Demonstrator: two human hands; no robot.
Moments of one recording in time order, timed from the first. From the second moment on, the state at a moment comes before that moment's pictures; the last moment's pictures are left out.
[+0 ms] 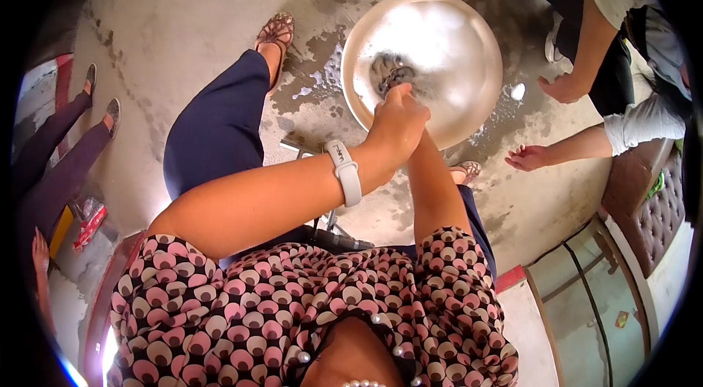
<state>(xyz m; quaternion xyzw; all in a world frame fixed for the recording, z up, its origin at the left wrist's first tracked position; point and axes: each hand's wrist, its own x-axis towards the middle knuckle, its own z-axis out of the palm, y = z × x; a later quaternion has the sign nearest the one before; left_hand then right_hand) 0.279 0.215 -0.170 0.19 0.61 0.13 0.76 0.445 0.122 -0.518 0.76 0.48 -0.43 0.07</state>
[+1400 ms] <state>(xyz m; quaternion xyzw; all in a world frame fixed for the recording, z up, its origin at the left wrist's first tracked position) 0.289 0.203 -0.167 0.19 0.56 0.08 0.80 0.456 0.143 -0.456 0.78 0.36 -0.51 -0.07</state>
